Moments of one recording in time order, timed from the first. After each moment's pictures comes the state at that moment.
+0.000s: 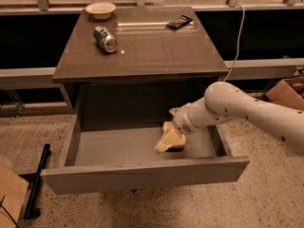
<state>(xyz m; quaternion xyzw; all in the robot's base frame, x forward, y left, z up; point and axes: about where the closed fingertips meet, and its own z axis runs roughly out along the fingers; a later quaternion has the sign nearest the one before) 0.585 -0.056 0.655 -0.52 0.77 0.21 0.29</state>
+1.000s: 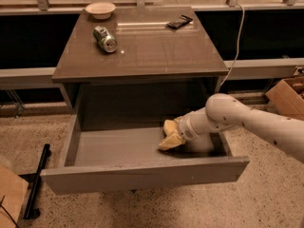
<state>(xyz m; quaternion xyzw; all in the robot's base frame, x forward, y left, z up) 0.608 -0.081 0.594 -0.48 0.81 0.21 0.28</state>
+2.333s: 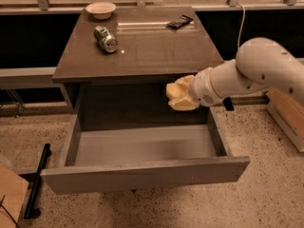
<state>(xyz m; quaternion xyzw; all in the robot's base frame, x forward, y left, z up) 0.585 -0.087 0.795 -0.56 0.73 0.17 0.36</state>
